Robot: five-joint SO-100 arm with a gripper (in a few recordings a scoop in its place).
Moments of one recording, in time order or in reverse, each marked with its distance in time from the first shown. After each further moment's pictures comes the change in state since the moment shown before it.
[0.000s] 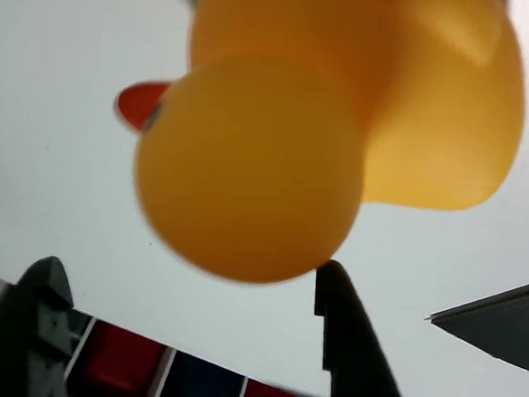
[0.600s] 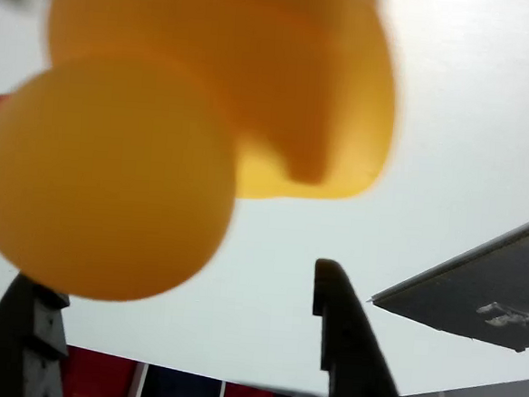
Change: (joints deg) arm 0.0 -0.7 -0.2 7.6 -0.1
